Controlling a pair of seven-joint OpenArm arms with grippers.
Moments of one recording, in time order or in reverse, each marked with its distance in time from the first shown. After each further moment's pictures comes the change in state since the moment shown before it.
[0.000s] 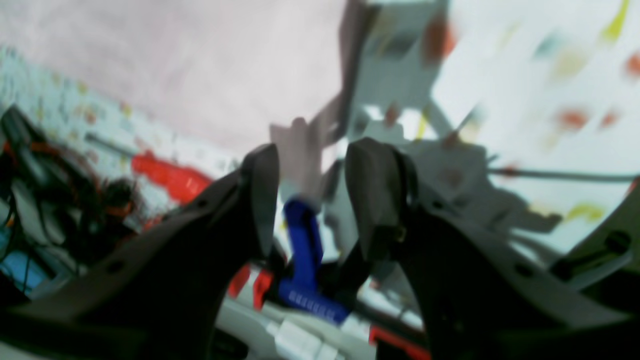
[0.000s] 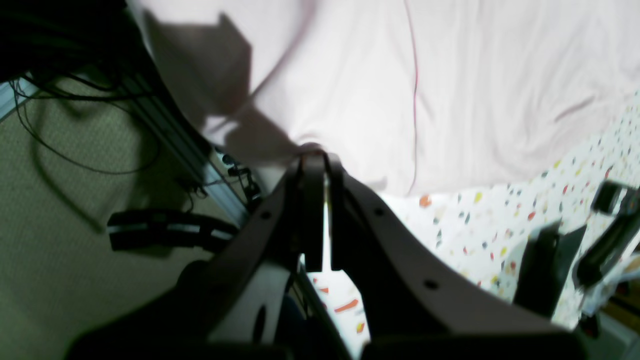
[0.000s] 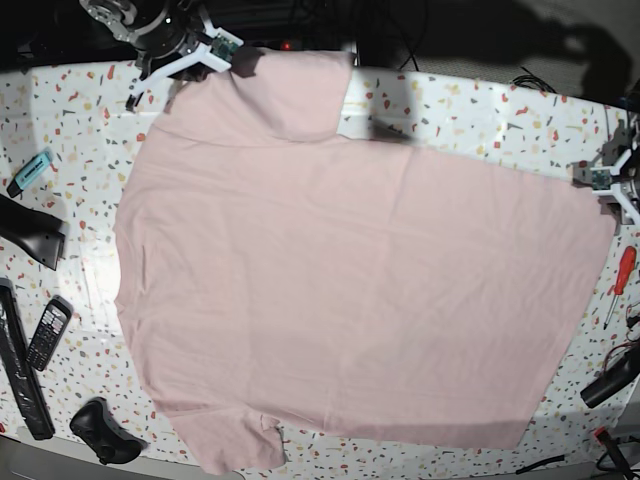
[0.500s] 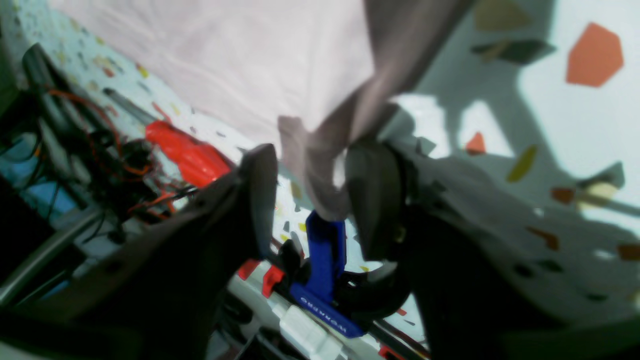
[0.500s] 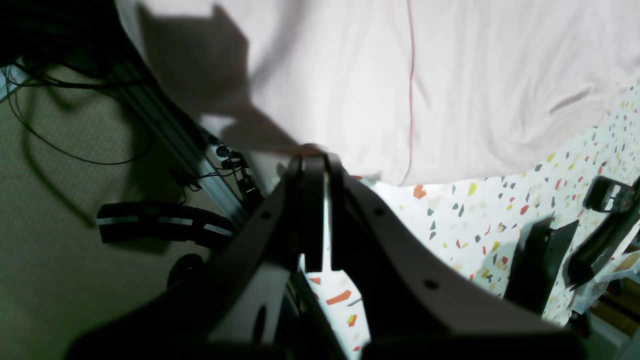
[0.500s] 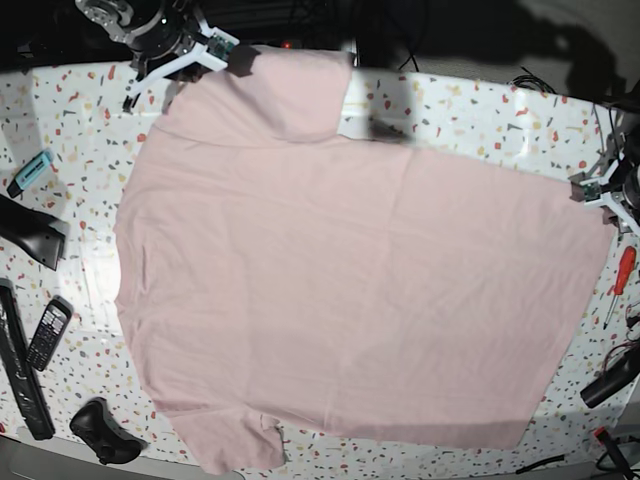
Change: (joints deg) left arm -0.7 7.1 -0.6 -9.1 4.4 4.5 1.6; right arm 0.0 1.6 -0.1 0.0 0.0 0.0 0.0
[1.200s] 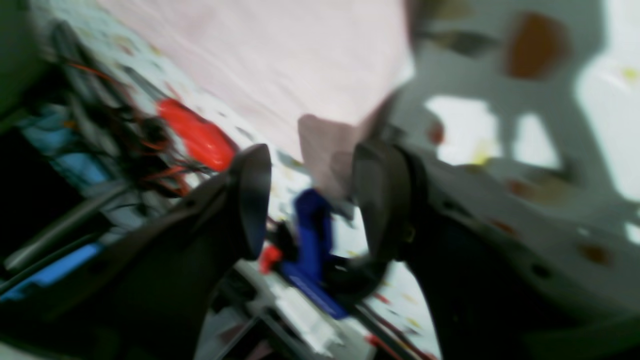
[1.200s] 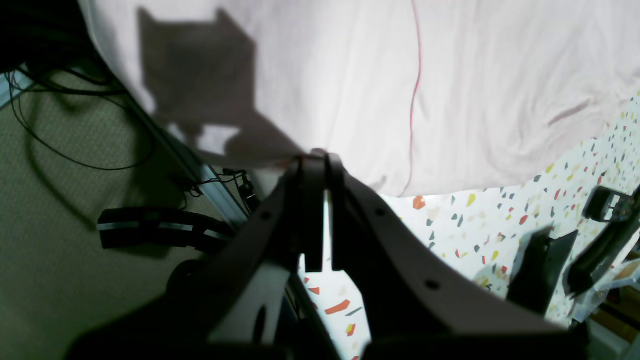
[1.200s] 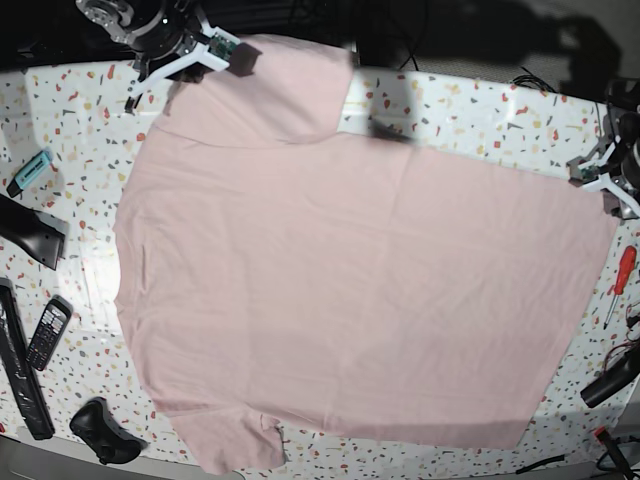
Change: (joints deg) left arm 7.6 -0.7 0.2 4.0 1.2 16.0 5.4; right arm 0.0 0.0 0.0 0.0 0.0 0.0 0.9
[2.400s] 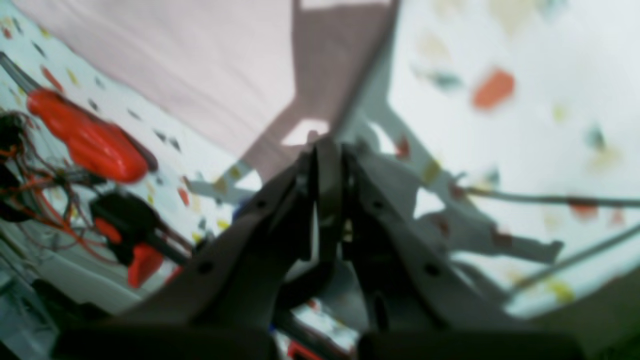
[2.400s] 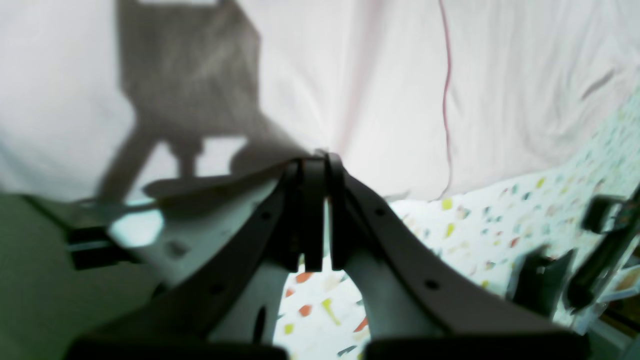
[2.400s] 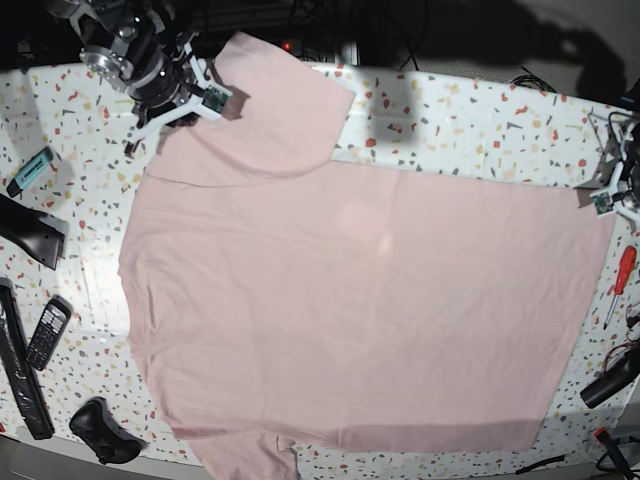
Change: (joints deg) left arm -9.0 -3.2 0.2 -3.1 -22.2 -19.9 3.2; right arm 13.4 0.2 -1.5 -10.9 5.0 0.7 2.8
